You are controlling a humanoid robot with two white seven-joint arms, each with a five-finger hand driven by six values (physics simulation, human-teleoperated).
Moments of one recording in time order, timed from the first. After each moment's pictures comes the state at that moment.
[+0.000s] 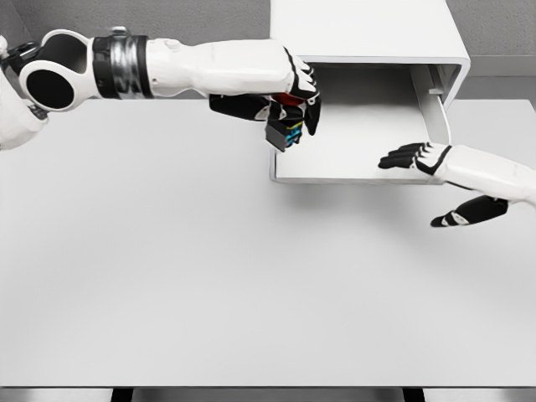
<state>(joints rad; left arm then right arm) -1.39 0.65 -1.35 -1.48 0.18 -0.61 -0.26 -0.35 -1.07 0.44 -1.68 -0.09 -0.61 0.43</state>
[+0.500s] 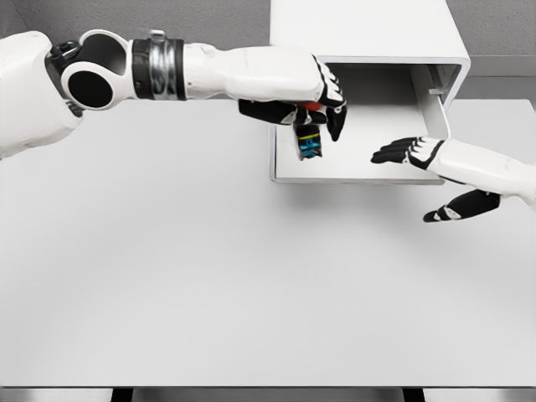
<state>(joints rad) -1.39 0.55 -1.35 -1.42 0.11 -0.61 -0.26 -0.38 -1.01 0.44 -1.66 -0.09 -0.61 0.48</state>
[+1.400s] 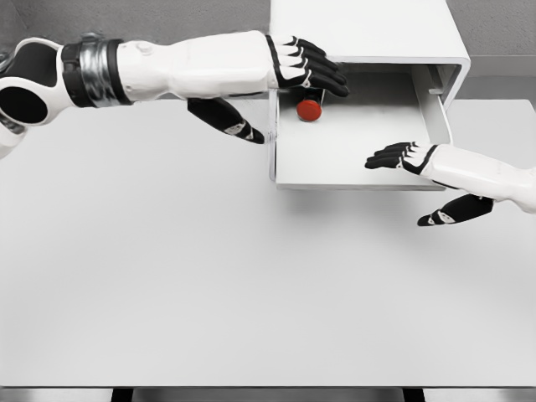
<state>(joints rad) -1.26 0.75 -1.19 -1.59 0.09 -0.61 -0.21 -0.37 -1.00 0.44 -1.67 -0.08 -0.61 0.48</state>
